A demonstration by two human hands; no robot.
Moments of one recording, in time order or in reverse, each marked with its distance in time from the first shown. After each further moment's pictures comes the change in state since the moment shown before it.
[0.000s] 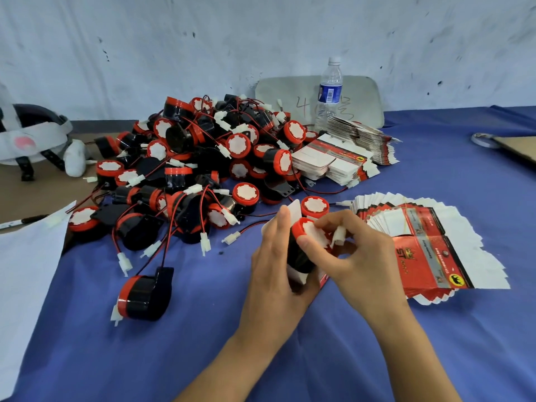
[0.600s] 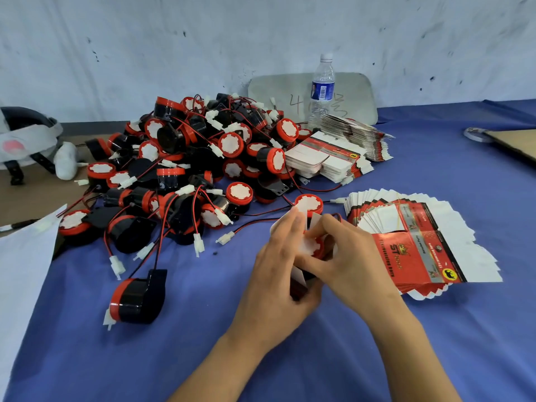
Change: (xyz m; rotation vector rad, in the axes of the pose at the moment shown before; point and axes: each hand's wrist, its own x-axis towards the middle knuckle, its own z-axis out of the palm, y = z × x) left_hand -0.001 -0.008 0.001 0.019 -0.157 0.125; right_hand 0.004 0.008 -0.002 -0.243 -0.209 0.061
